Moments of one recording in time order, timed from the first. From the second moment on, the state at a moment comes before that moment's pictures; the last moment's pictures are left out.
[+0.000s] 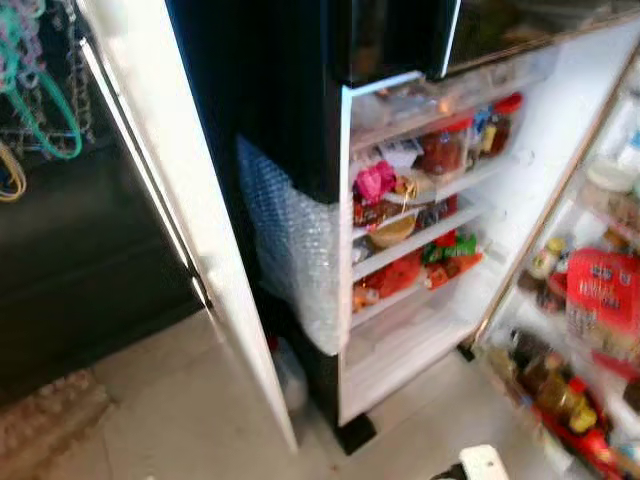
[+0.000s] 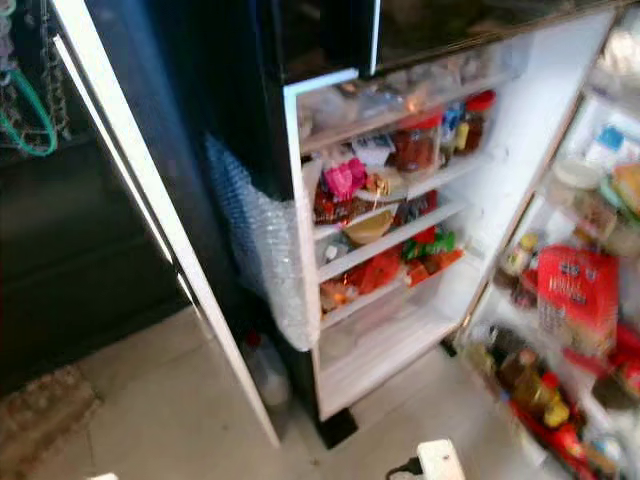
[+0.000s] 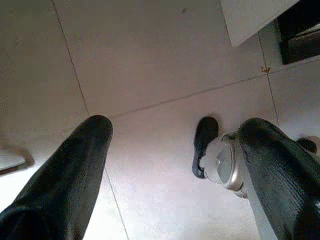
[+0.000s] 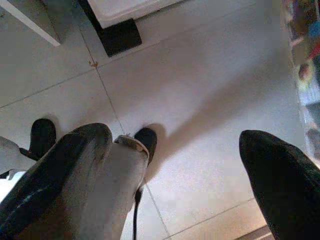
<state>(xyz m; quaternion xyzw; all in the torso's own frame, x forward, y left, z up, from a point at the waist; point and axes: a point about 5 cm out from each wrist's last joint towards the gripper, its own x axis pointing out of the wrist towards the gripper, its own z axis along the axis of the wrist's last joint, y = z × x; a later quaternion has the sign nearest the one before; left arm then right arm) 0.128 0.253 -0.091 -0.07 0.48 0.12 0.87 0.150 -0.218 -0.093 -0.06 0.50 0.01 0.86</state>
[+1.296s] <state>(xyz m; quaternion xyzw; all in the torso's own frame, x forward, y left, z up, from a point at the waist) 0.120 0.249 -0.095 -0.07 0.49 0.11 0.86 0.157 -0.218 -0.090 -0.06 0.49 0.00 0.87</state>
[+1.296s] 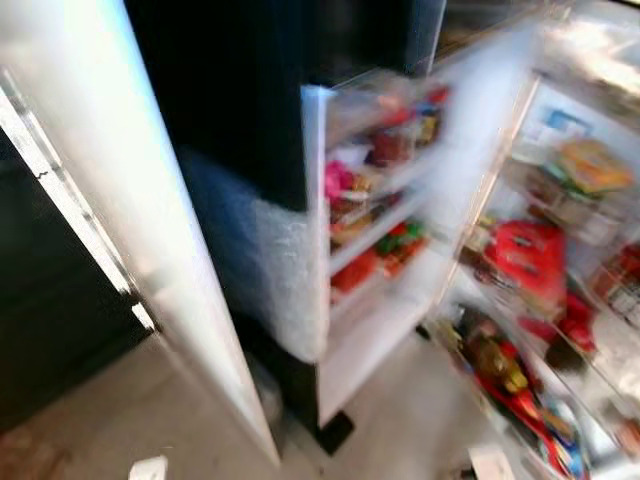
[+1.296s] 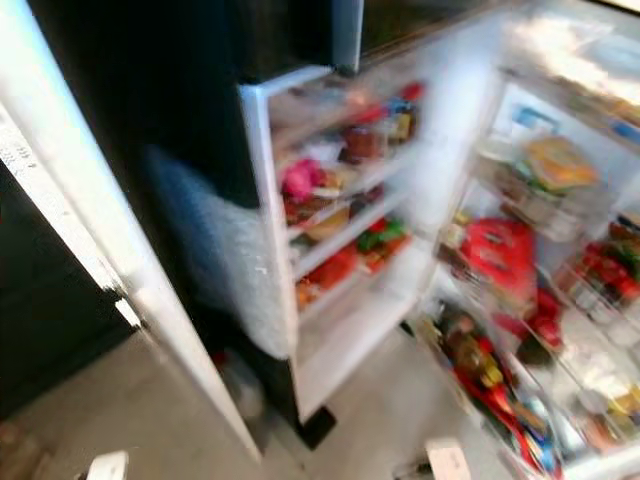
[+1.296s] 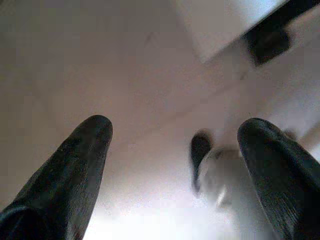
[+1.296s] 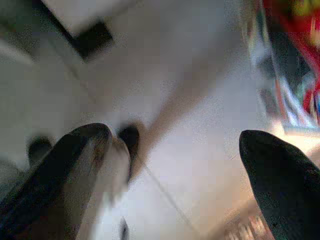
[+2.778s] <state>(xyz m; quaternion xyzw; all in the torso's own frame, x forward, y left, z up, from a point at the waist) 0.129 0.246 -0.093 -0.08 0.48 0.11 0.86 0.149 -0.225 -0.092 -0.02 0.49 -0.13 0.86</state>
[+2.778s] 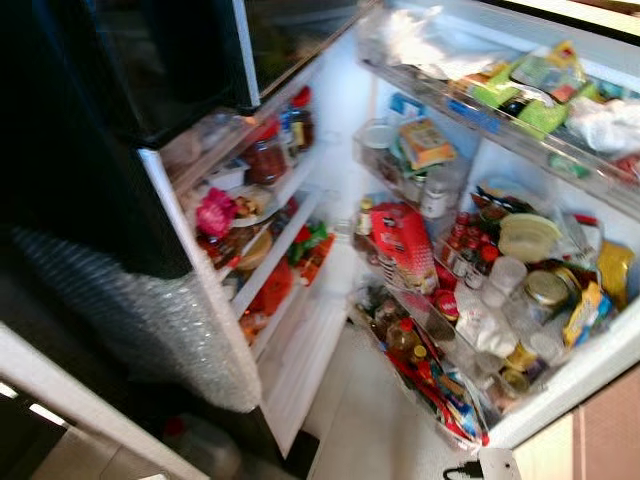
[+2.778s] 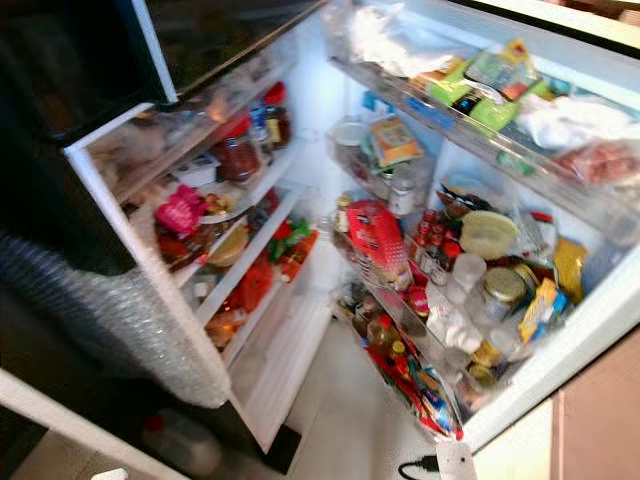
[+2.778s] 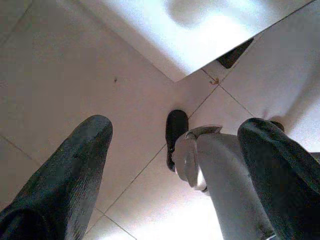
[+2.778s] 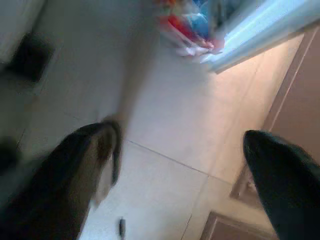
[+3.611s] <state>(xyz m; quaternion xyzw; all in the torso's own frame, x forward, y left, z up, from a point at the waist) 0.125 0.247 -0.094 -0.07 0.49 0.11 0.86 0.107 -0.336 -0.049 -0.05 0.33 -0.55 0.77</state>
